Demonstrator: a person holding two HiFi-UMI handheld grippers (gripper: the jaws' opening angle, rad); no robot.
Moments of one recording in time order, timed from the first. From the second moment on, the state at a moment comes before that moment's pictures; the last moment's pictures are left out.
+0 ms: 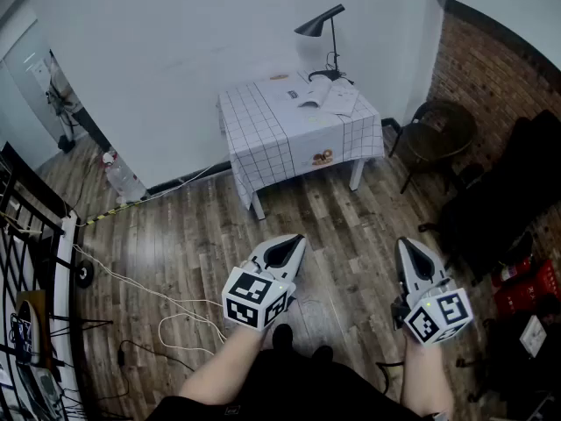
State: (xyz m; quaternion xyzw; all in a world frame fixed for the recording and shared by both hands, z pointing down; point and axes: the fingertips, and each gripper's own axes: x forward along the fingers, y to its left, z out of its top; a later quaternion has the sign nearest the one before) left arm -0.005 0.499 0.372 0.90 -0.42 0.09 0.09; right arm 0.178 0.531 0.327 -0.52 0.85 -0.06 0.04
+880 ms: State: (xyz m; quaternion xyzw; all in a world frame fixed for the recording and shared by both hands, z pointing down) left arm -0.015 0.513 0.381 0.88 -0.45 0.08 0.09; right arm 0.204 0.551 0.337 -0.51 0.86 -0.05 0.03
